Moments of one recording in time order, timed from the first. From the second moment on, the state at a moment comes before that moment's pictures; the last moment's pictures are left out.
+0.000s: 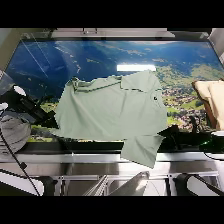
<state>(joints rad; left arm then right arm) 0.27 -1.78 1.21 1.18 -1.59 -1.10 -0.51 -1.21 0.30 -0.61 1.11 1.06</state>
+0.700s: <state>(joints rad) 0.34 -1.37 1.21 0.75 -1.67 -0.99 -0.51 -0.92 0.73 -0.41 1.32 0.97</state>
